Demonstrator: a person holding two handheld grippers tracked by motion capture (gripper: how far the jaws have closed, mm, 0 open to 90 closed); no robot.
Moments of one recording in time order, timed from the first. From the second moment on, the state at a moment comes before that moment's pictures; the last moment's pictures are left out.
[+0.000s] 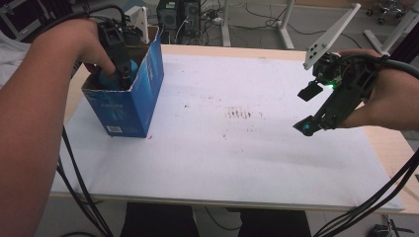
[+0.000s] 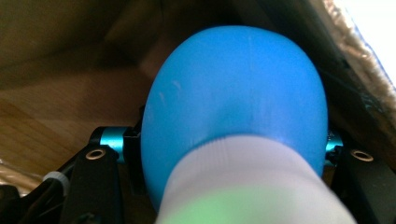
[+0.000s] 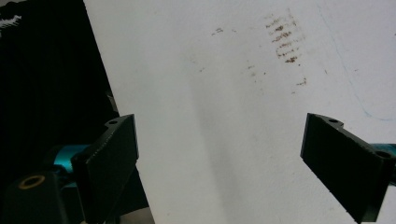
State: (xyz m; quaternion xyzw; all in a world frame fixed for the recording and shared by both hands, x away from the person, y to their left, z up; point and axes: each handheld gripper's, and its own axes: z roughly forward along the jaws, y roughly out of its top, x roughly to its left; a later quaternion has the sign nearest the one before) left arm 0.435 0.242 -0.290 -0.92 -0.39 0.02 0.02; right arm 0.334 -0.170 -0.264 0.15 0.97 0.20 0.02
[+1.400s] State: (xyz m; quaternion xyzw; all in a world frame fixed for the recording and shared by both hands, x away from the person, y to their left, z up) left arm 0.425 0.244 -0.233 -0.91 -0.42 0.00 0.01; right arm 0.337 -0.180 -0.268 0.15 0.97 0.19 0.01
